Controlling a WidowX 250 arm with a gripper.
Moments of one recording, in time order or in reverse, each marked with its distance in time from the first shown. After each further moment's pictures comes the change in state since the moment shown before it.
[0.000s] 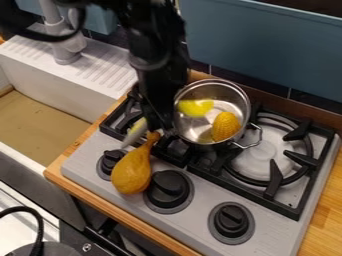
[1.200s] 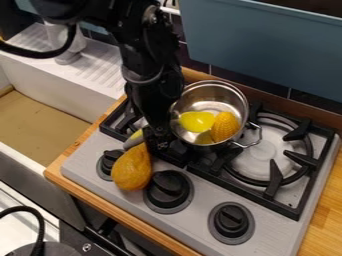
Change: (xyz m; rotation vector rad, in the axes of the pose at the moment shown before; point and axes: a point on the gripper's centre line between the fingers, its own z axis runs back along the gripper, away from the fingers) arm -0.003 -0.012 -0.012 0.034 0.002 -0.085
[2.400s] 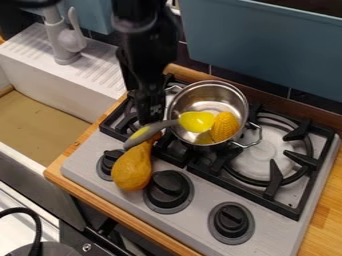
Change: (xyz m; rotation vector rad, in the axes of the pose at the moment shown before) arm -0.002 0.014 0.037 -0.077 0.040 0.018
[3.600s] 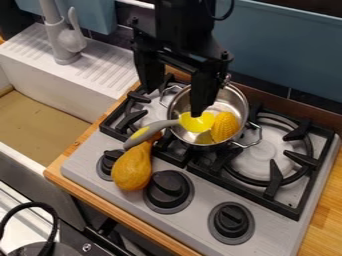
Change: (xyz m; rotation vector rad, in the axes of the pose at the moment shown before) arm 0.027 -0.046 0.051 -0.084 0.070 0.560
